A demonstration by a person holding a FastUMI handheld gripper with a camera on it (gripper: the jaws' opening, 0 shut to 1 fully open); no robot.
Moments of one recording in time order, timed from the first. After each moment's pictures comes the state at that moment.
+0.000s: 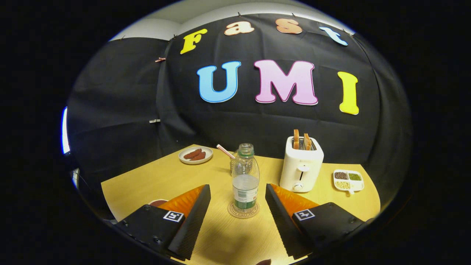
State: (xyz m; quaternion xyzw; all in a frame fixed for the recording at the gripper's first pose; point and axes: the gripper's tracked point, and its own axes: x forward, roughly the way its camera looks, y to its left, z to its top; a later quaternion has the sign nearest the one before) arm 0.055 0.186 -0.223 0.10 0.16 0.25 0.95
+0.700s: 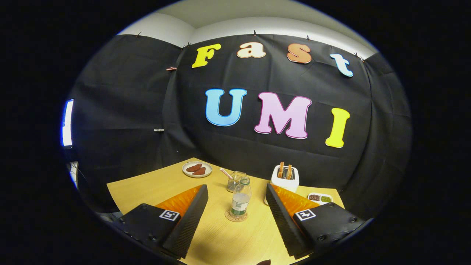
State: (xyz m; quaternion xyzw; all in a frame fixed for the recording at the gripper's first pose) arm -0.009 0.145 -0.109 0.05 0.10 0.22 0.97
